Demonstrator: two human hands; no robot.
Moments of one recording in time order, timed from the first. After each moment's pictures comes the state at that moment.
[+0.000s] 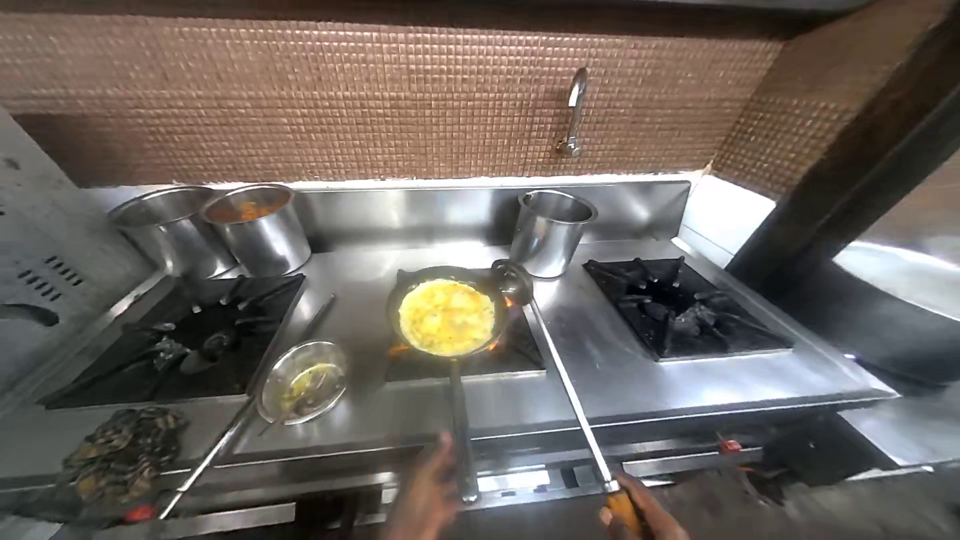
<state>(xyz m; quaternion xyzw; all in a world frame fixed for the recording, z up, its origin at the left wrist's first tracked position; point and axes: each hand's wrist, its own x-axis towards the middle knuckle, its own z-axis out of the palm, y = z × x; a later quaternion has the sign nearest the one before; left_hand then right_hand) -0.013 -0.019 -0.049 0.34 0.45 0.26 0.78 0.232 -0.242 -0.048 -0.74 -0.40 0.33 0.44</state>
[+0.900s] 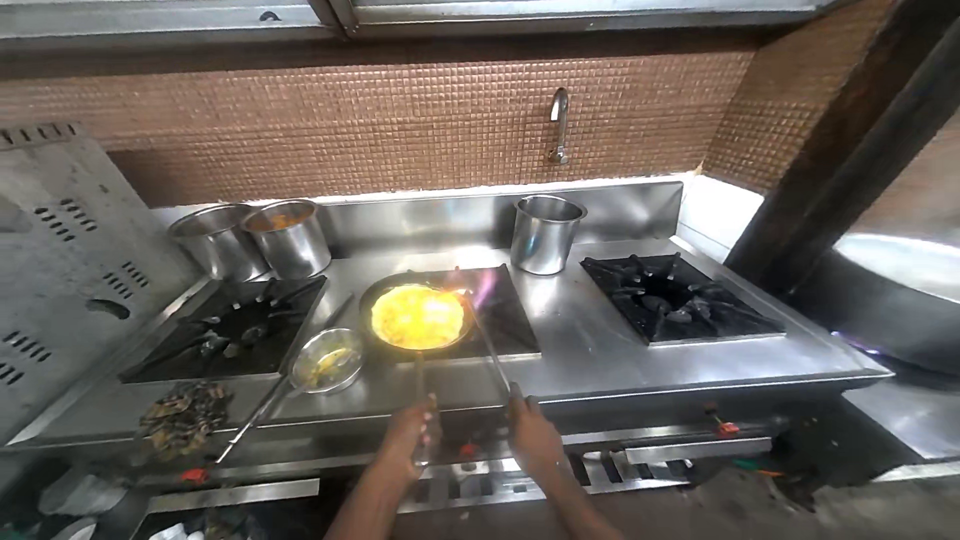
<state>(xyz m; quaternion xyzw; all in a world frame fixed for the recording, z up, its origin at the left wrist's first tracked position) -0.023 -0.015 -0.024 0.24 0.43 0.29 0.82 0.175 -0.104 -0.098 -0.87 -0.43 0.18 0.14</state>
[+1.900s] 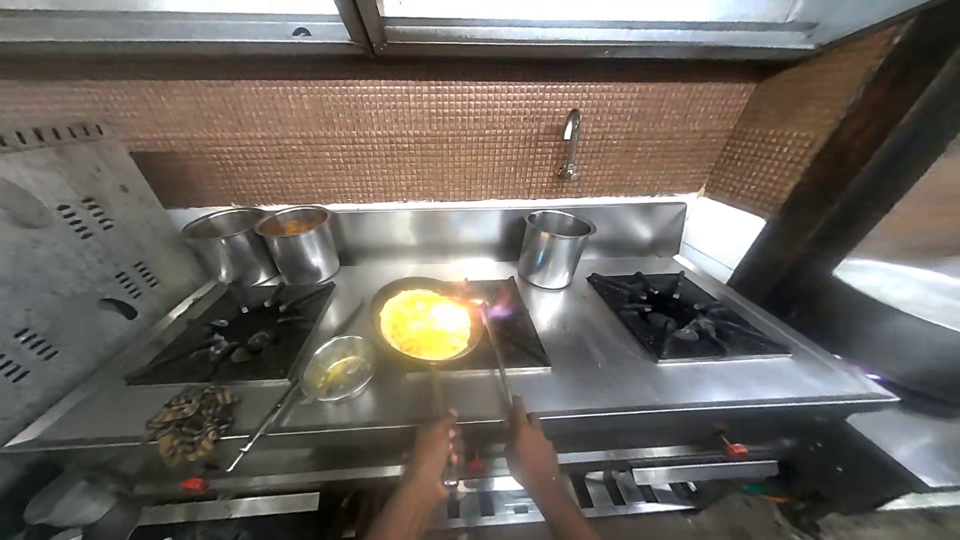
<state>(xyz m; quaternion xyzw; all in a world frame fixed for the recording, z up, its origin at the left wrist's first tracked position) -0.011 -0.021 -0.047 0.27 0.44 0.31 0.80 0.149 -0.083 -0.100 -0.89 -0.38 0.20 0.15</state>
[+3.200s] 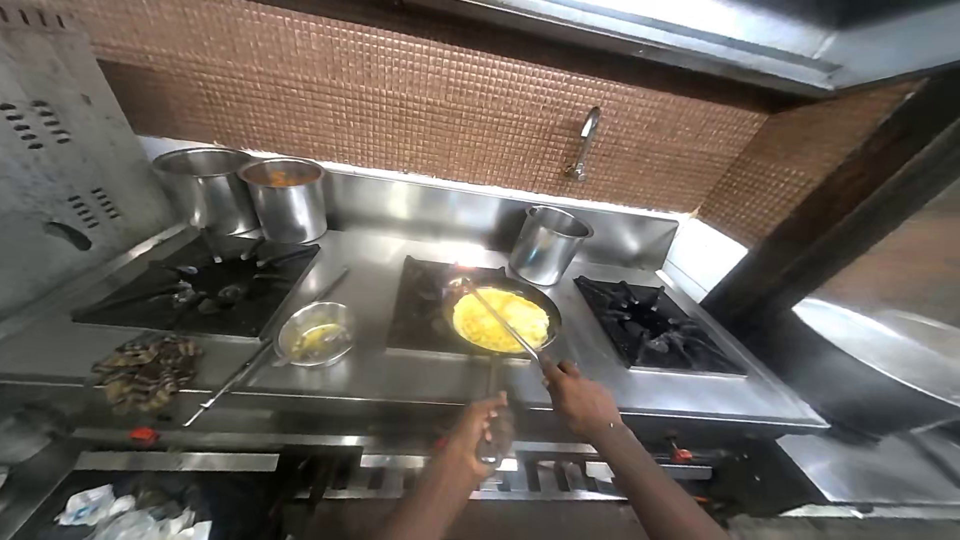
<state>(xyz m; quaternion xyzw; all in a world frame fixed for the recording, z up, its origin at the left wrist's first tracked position) 0.056 -0.054 -0.033 0.06 0.18 0.16 0.97 0.256 -0.115 0.010 -0.84 -0.53 0.06 -0.05</state>
